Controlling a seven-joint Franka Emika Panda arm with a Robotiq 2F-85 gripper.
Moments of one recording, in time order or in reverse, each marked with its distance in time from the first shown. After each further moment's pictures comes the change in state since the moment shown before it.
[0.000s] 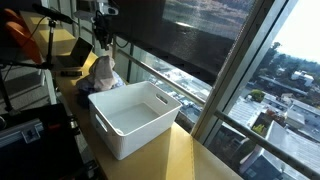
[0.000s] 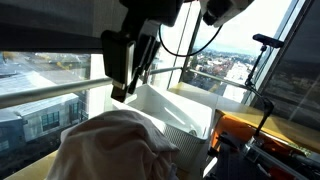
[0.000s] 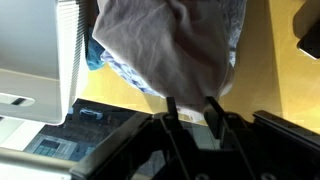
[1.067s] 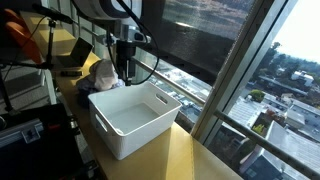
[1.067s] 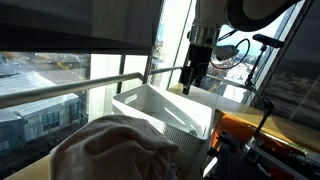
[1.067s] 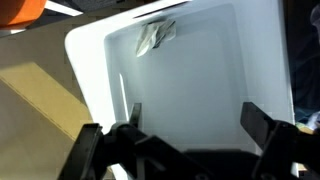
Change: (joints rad) arm -0.247 -0.188 -0.235 -0.344 -0.002 -0.048 0.001
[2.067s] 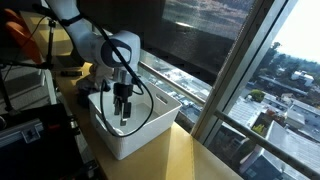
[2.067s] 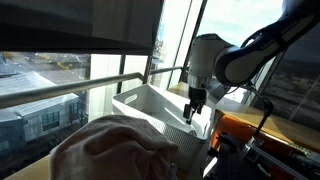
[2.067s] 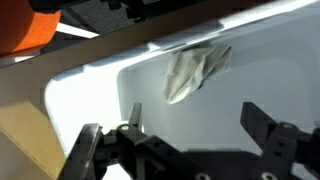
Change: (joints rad) arm -0.034 0.209 -0.083 -0.125 -0.133 0.242 0.077
